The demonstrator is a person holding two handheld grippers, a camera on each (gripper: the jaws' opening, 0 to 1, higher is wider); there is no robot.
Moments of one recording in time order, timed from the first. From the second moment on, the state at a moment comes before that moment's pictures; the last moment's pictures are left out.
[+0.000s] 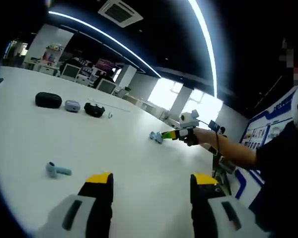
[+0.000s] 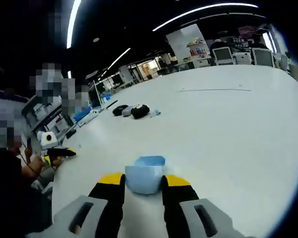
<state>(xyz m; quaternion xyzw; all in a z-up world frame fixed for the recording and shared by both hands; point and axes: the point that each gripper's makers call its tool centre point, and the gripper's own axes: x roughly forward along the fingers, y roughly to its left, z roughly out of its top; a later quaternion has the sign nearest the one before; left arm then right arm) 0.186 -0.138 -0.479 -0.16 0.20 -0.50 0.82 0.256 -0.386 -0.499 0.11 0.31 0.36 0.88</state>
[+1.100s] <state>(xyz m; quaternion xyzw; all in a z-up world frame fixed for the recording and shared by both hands) 0.188 -0.135 -0.481 -0.16 0.21 -0.50 0.83 0.293 -0.415 -0.495 0.10 0.32 0.26 0.91</state>
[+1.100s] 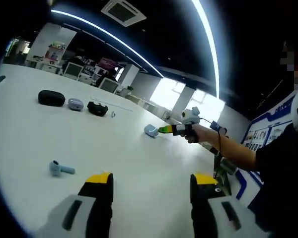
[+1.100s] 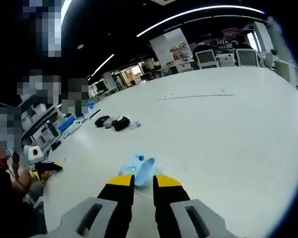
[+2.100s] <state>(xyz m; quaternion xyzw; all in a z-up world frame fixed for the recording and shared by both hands) 0.183 -0.139 -0.479 -0.15 0.20 -0.52 0.82 0.292 -0.369 -0.475 -0.33 0.26 0.25 0.87</state>
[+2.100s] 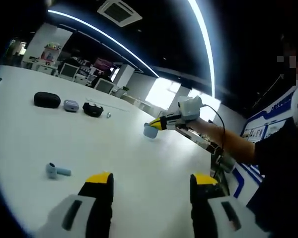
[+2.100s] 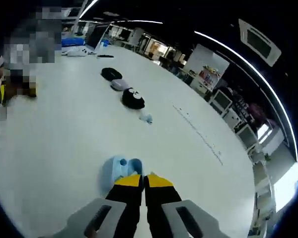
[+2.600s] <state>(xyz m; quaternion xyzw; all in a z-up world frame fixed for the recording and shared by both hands) 0.182 -0.158 -0.468 -0.11 0.18 -0.57 0.80 0.223 -0.246 -0.460 -0.41 0.13 0.39 0.81</state>
